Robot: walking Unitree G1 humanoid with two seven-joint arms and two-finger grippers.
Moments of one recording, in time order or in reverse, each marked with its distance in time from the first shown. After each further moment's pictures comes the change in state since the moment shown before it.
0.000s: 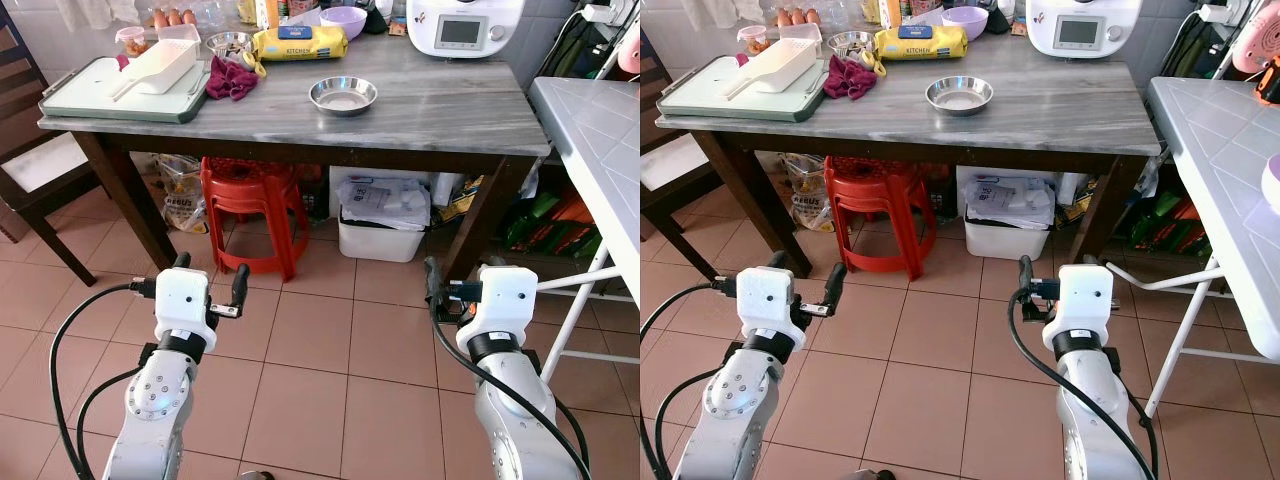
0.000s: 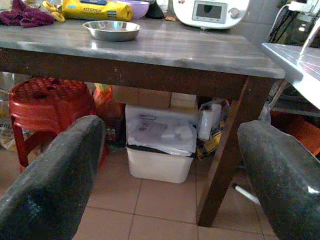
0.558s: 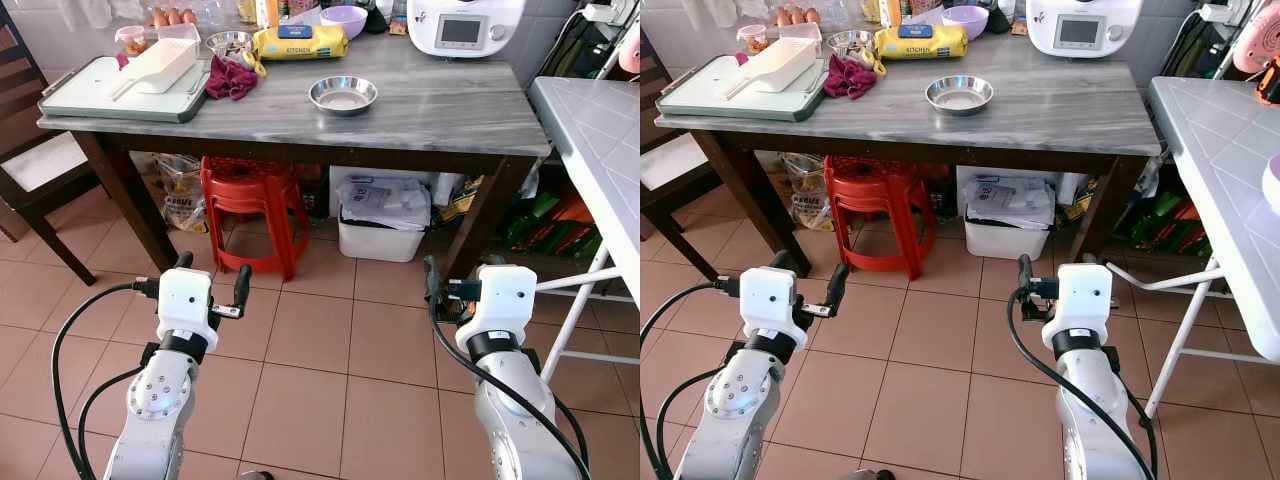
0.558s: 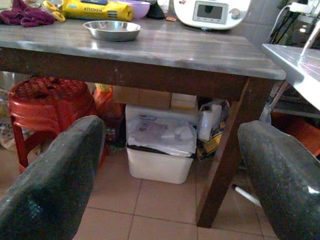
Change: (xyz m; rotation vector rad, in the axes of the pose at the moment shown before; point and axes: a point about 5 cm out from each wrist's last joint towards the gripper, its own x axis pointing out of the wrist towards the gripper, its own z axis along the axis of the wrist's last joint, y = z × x) left arm 0.000 0.000 0.000 0.003 0.000 -0.005; right arm 0.000 0.000 0.000 -0.007 0.000 0.000
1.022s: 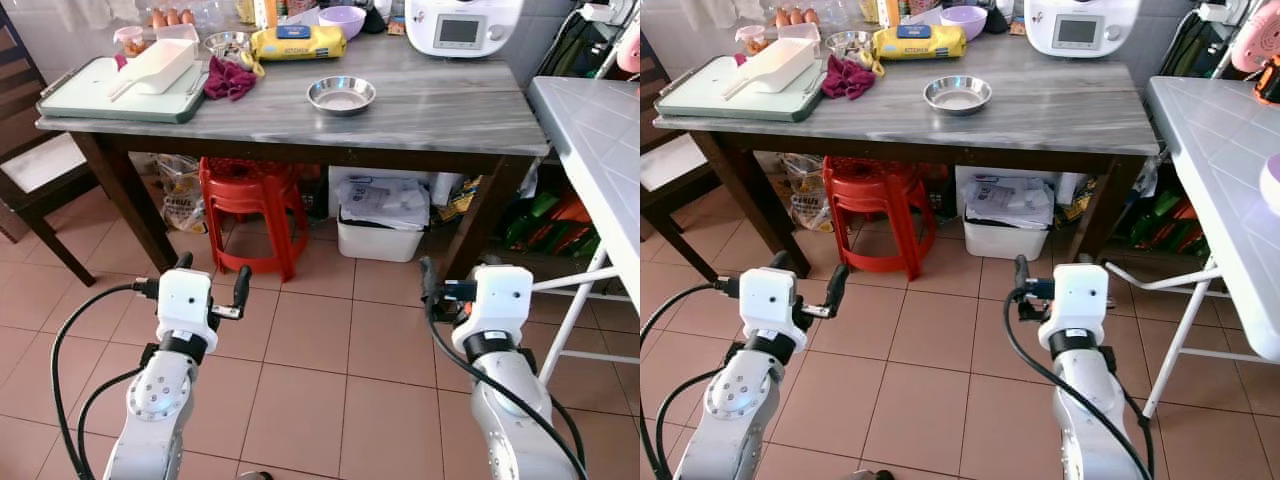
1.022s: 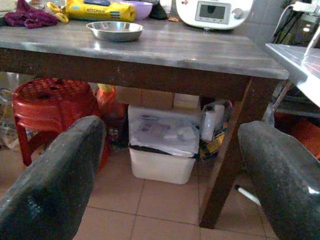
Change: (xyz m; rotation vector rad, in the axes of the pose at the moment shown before) left arm -0.002 0.002 -0.001 0.007 0.007 0.002; right arm 0.000 0.005 0.000 0.006 0.001 0.015
